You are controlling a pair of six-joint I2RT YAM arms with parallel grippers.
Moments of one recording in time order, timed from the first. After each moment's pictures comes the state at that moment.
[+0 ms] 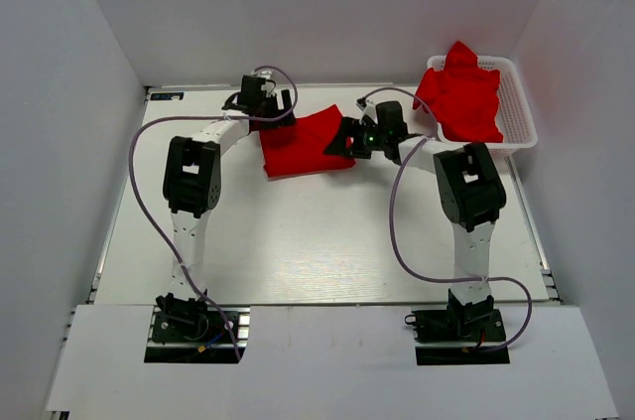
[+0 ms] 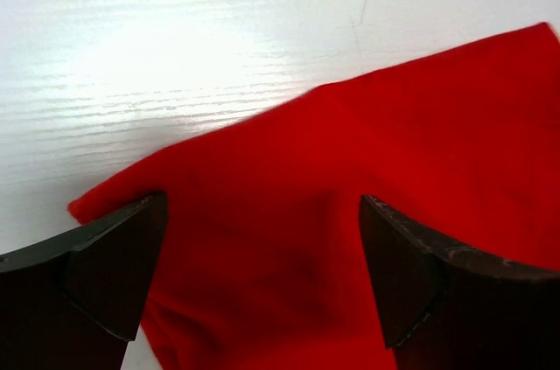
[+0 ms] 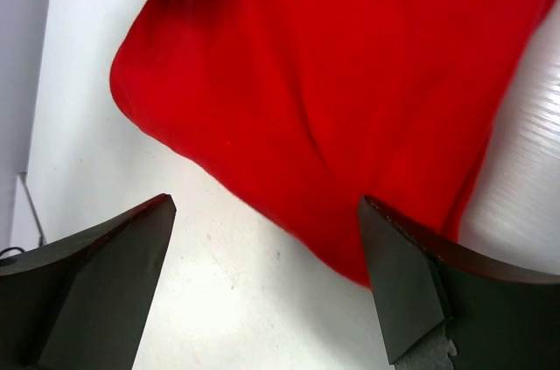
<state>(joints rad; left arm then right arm) -0.25 2.31 1.80 -0.21 0.14 -0.32 0.37 2.12 1.34 0.18 -0.64 0.46</state>
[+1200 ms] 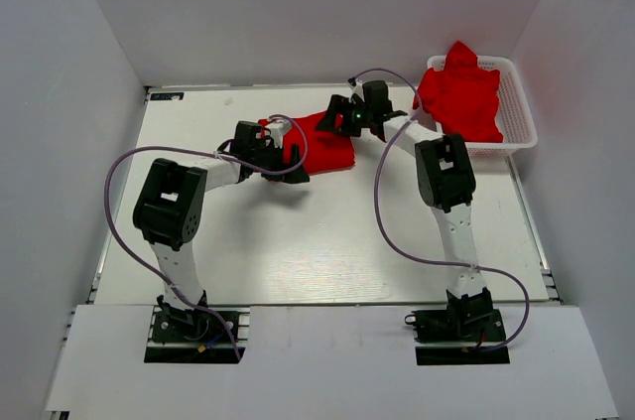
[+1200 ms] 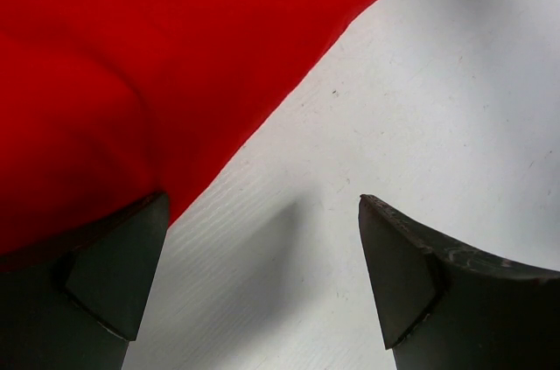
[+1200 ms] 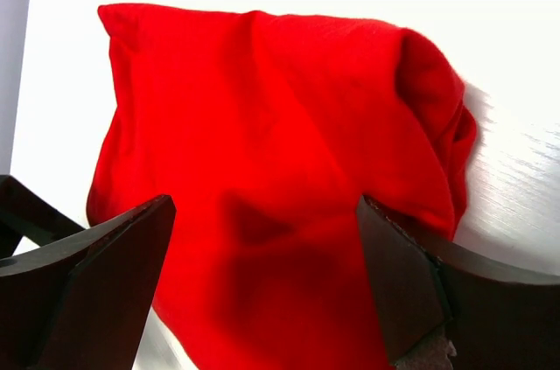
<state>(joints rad) -0.30 1.91 1.09 0.05 0.58 -0.16 0.37 2.42 1.85 -0.02 -0.56 0.47</state>
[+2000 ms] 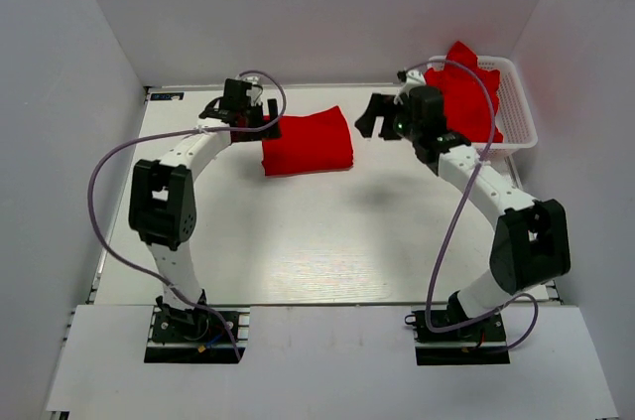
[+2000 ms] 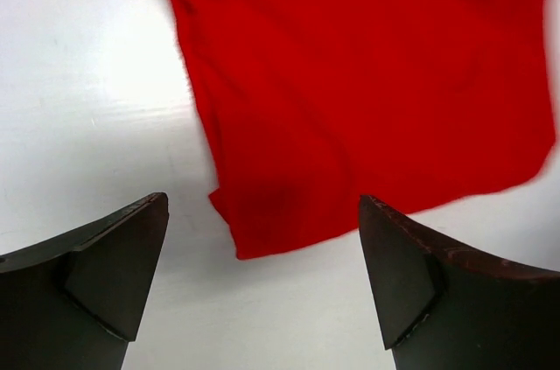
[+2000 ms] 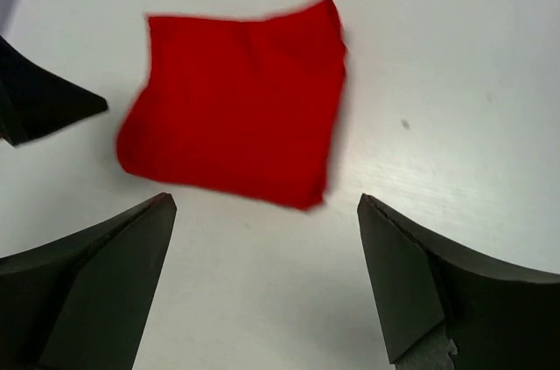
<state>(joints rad) -0.26 1.85 1.50 -0.39 0.08 -0.26 0.37 1.56 1.25 -0.06 -0.20 0.33</state>
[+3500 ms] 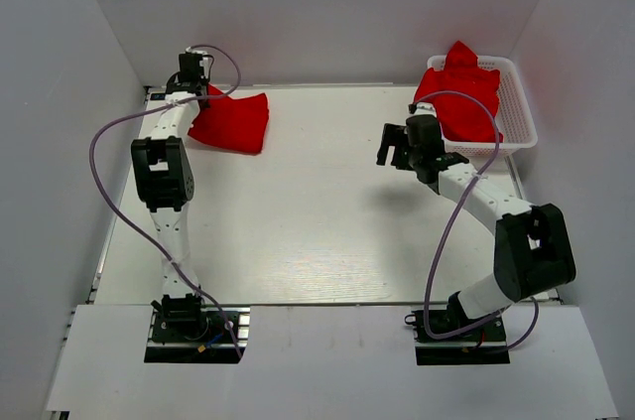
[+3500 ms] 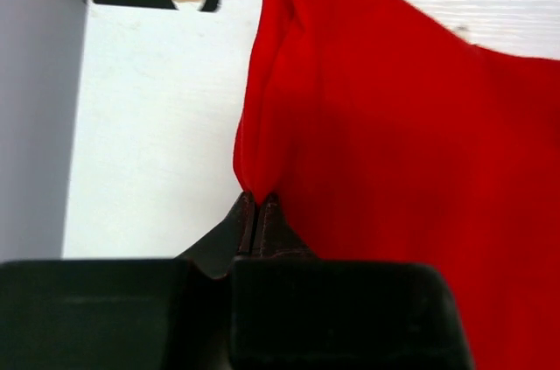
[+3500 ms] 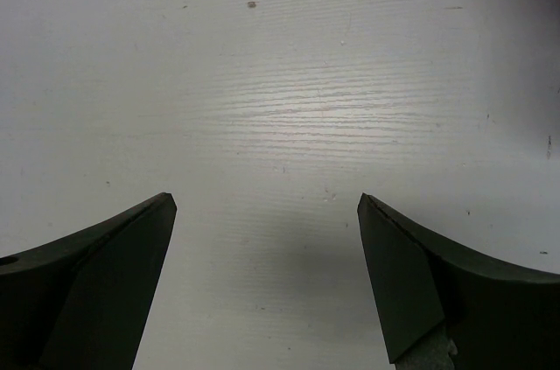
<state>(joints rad) 0.01 2.31 2.04 -0.44 -0.29 0.09 0.36 1.49 0.98 -0.14 0.12 0.36</state>
